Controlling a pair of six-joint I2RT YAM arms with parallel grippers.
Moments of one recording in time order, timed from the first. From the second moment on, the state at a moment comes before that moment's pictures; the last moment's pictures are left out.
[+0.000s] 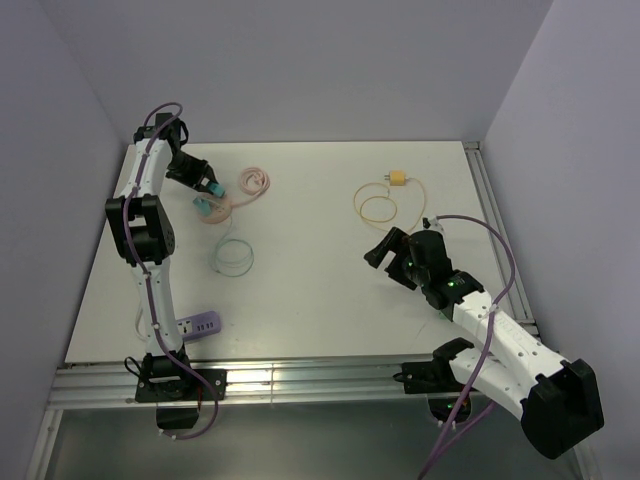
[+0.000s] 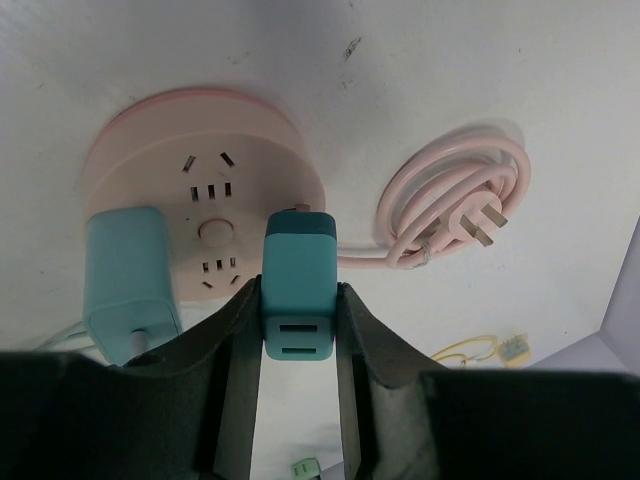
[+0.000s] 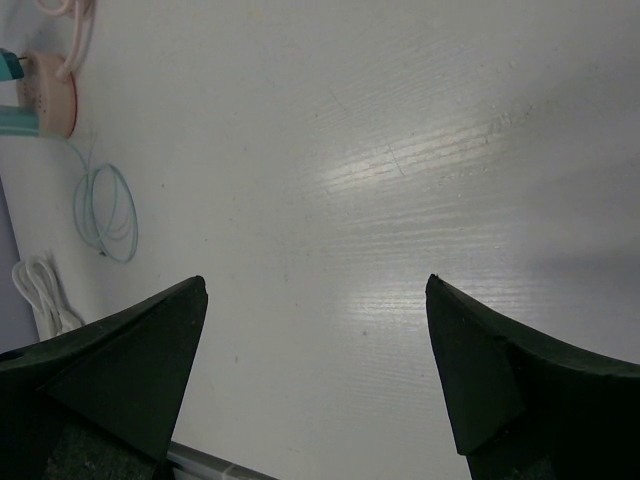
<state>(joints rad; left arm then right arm) 0.07 2.40 2.28 -1.14 0.20 -1.01 0.41 0.90 0.51 -0.28 0.03 0.89</state>
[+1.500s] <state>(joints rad) 0.06 2.35 2.21 -1.12 0.16 -0.98 0.40 0.90 0.51 -0.27 0.01 0.89</state>
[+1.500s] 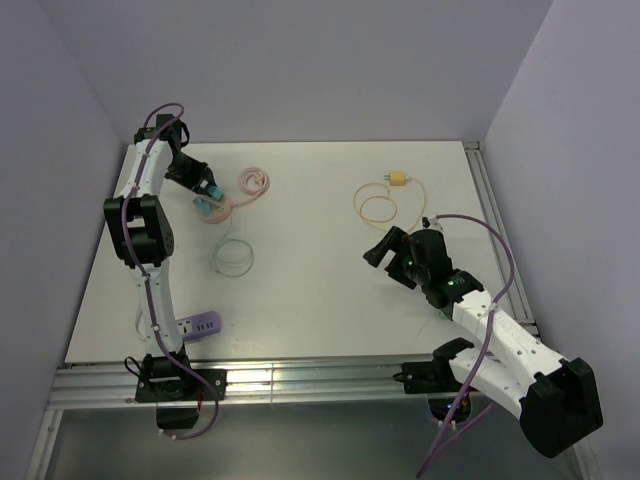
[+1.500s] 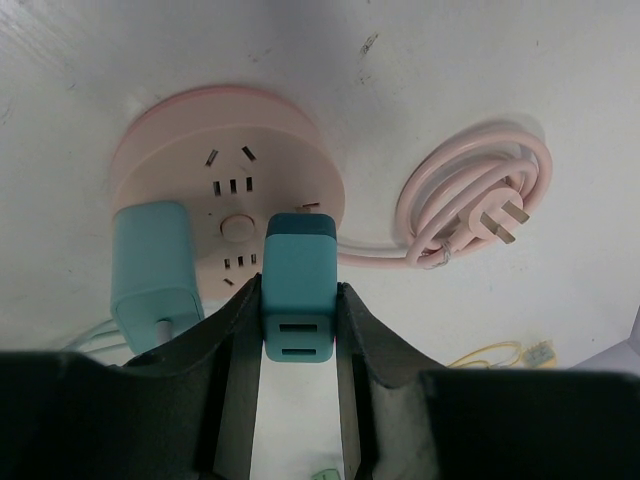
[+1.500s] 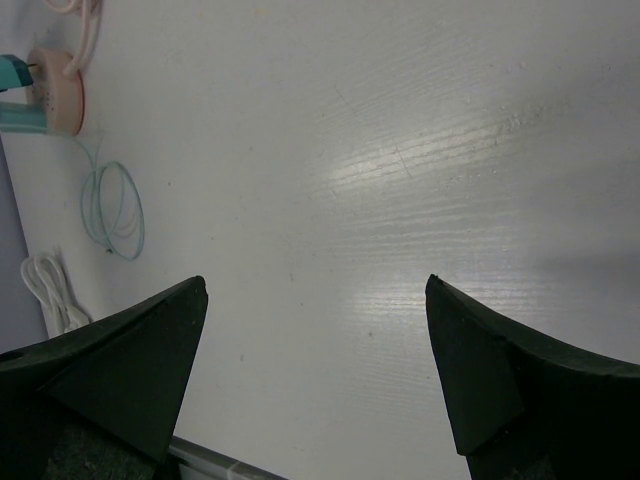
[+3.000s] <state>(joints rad) 0.03 2.36 2.22 -1.26 -0.01 -1.03 0.40 0.93 0.51 -0.26 -0.01 0.89</state>
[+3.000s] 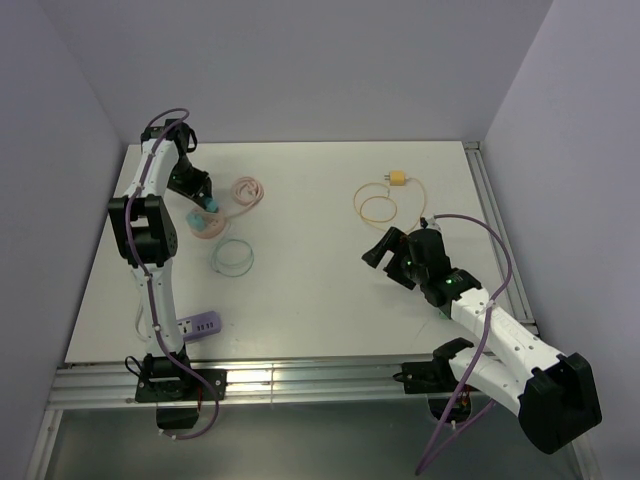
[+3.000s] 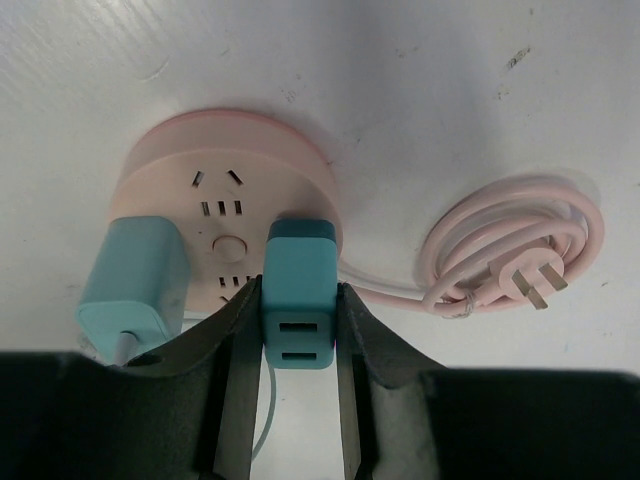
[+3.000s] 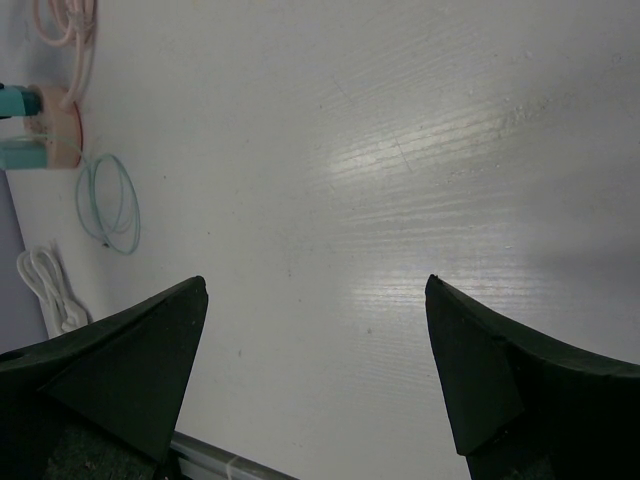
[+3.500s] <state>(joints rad) -0.01 2.35 2.19 -1.25 -0.16 -1.08 0.40 0.93 0.51 -0.26 -0.01 0.89</state>
